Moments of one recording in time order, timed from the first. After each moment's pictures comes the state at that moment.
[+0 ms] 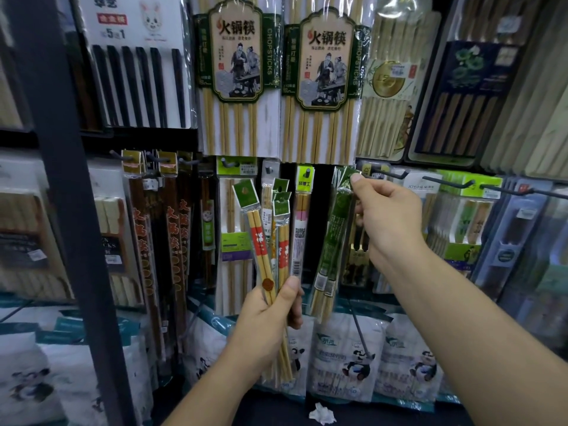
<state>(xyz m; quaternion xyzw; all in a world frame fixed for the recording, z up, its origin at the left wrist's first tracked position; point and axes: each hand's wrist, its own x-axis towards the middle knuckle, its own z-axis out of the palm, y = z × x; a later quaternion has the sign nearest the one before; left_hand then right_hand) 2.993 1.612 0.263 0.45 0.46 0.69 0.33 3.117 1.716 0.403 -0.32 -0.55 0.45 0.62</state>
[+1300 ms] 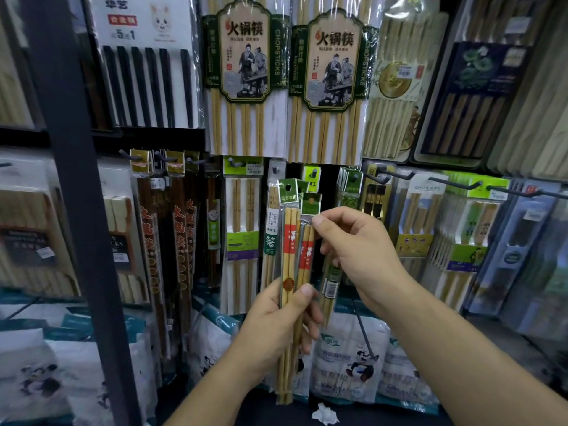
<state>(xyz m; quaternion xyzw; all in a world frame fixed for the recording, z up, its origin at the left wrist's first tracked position) 2.993 1.604 0.267 0.47 0.40 0.66 0.42 3.111 1.682 0.370 -0.25 -0.70 0.46 0.48</state>
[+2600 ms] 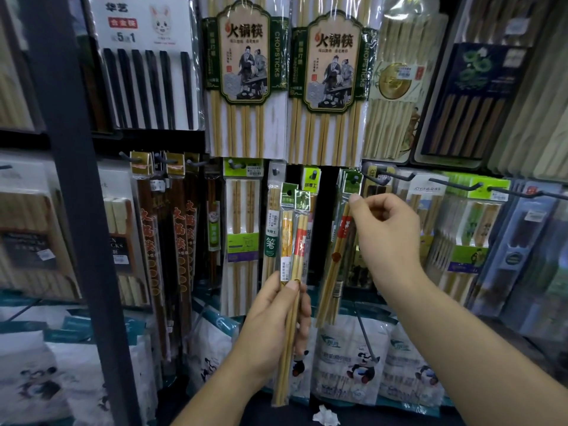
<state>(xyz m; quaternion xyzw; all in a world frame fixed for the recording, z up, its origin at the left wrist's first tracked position) 2.992 1.602 0.264 0.44 0.39 0.69 0.42 3.117 1.712 0.374 -0.34 -0.63 0.32 0.62</state>
